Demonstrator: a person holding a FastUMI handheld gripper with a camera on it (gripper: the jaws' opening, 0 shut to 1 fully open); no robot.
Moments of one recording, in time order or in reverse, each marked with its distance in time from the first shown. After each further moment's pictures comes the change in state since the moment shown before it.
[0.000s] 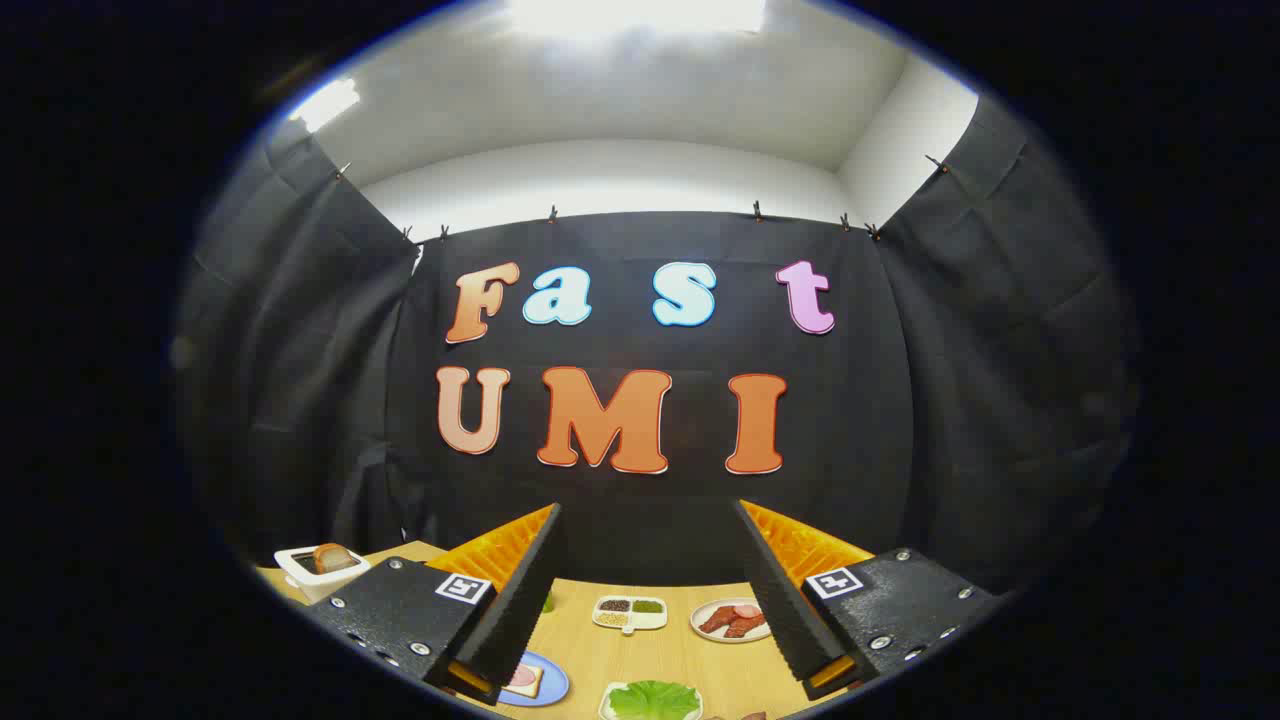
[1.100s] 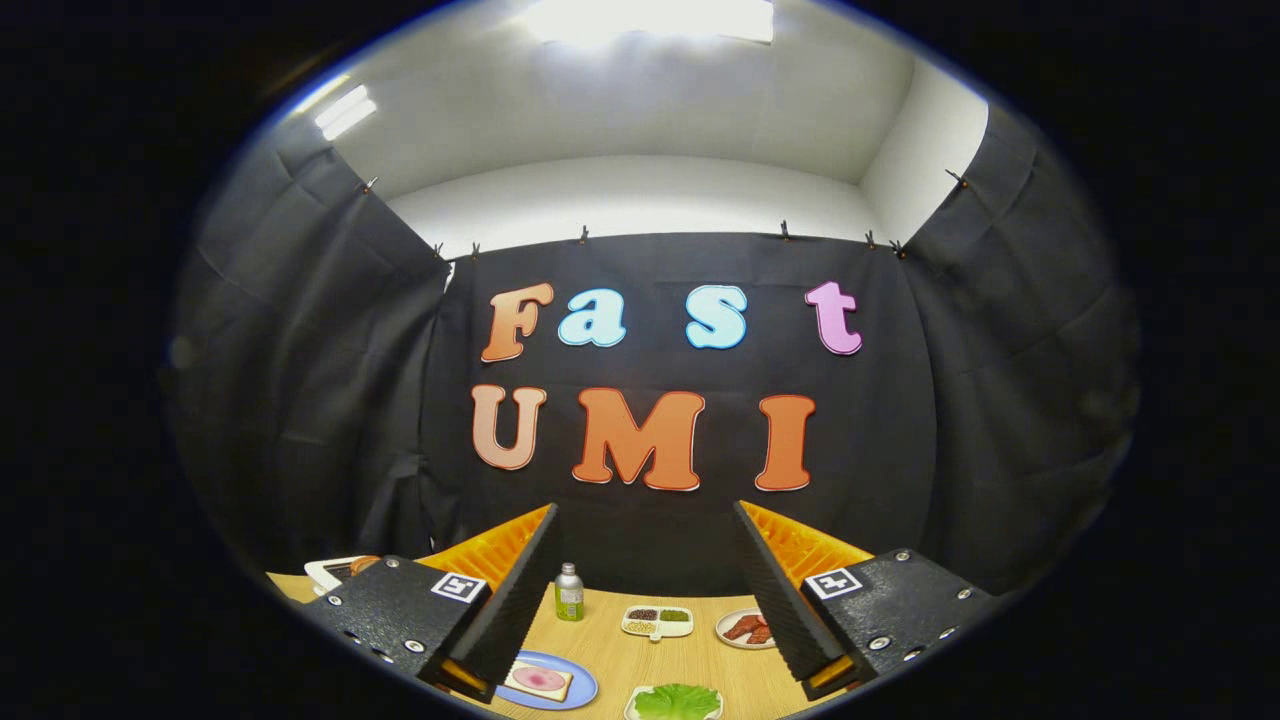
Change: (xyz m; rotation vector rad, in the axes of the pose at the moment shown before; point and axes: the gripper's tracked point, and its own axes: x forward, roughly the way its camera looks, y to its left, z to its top) arm 0.000 0.001 -0.004 0.020 0.012 0.005
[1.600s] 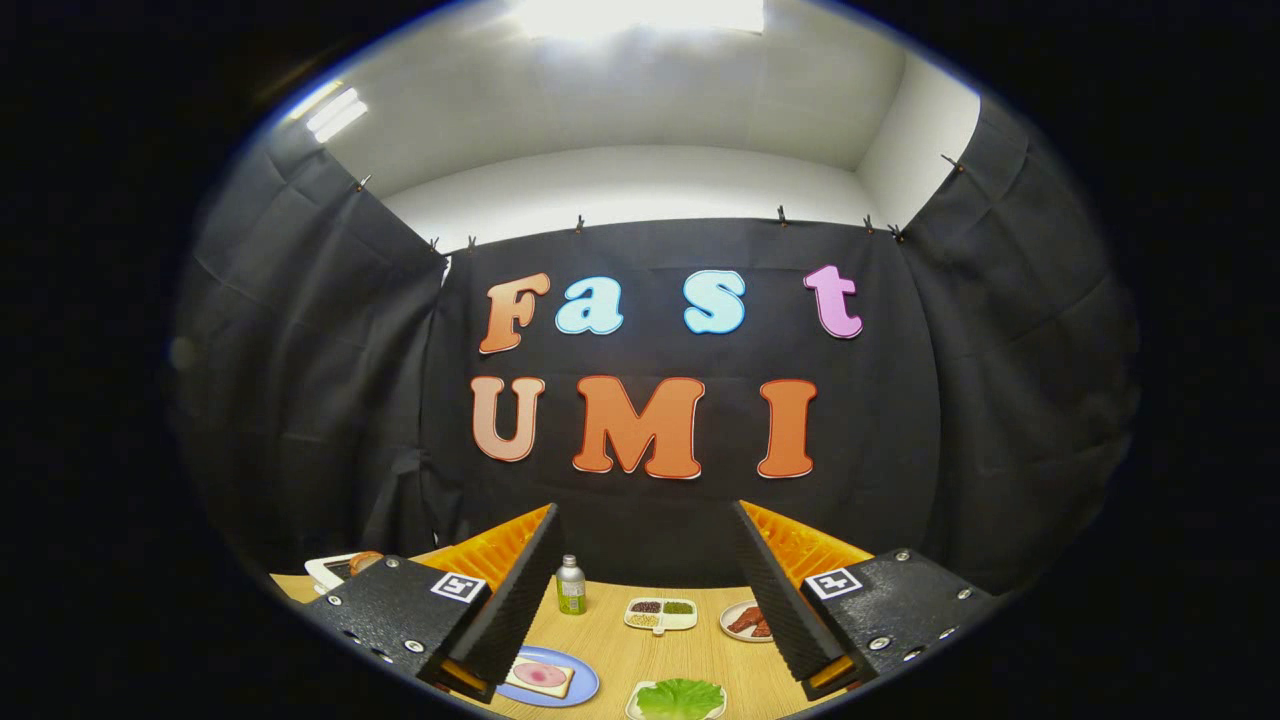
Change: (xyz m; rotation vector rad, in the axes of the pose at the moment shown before) arm 0.007 -0.009 -0.022 0.016 0.048 0.001
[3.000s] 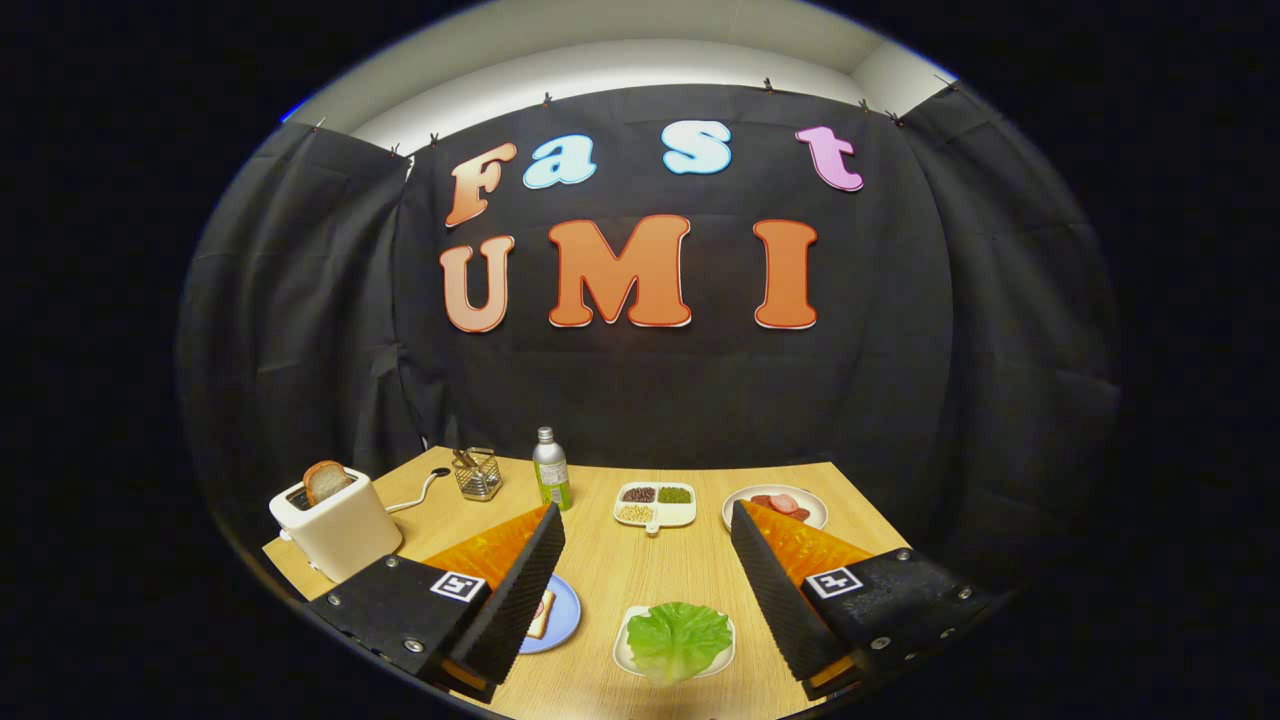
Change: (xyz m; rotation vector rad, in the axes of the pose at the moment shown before) arm 0.028 -0.020 -0.162 0.037 0.429 -0.012
